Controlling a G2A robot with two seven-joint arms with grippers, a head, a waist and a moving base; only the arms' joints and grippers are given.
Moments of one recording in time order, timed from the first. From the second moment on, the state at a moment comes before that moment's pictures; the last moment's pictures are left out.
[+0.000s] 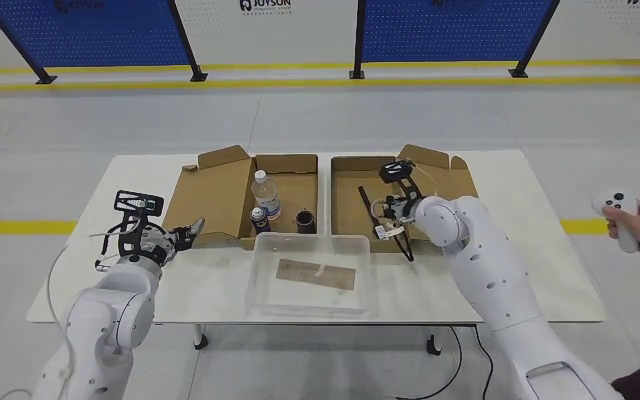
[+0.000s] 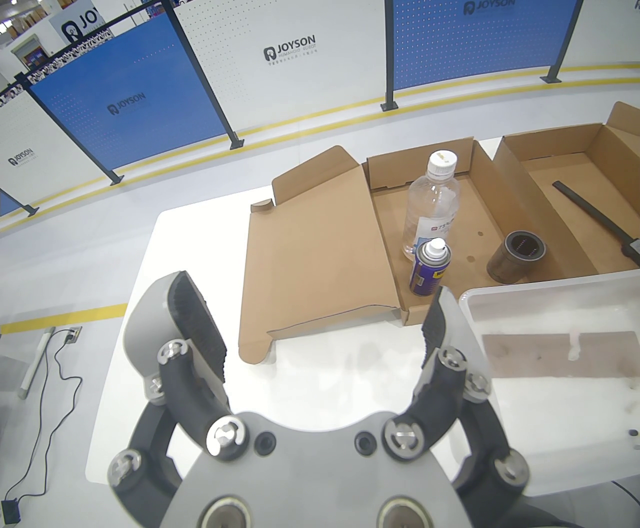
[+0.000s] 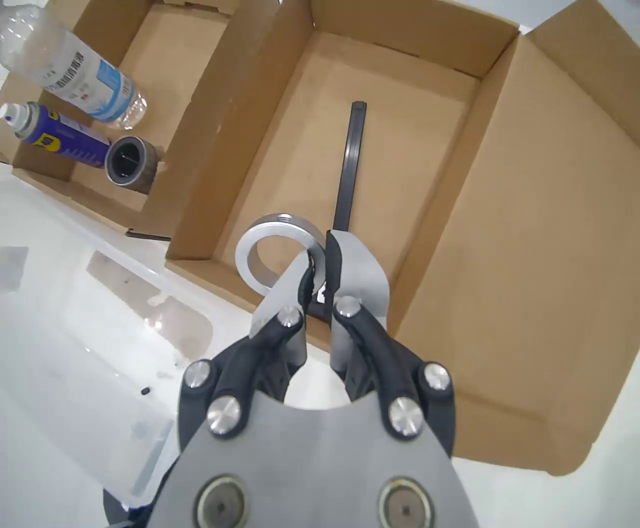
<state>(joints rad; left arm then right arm) 1.58 -1.06 -1.67 -2.04 1.23 0.03 -0.62 -0.78 -1.31 1.07 -1.17 -0.96 -0.08 0.93</state>
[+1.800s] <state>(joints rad) 1.58 -1.06 -1.67 -2.04 1.23 0.03 -0.62 -1.24 -1.23 1.40 -1.71 -0.94 -0.29 0.45</state>
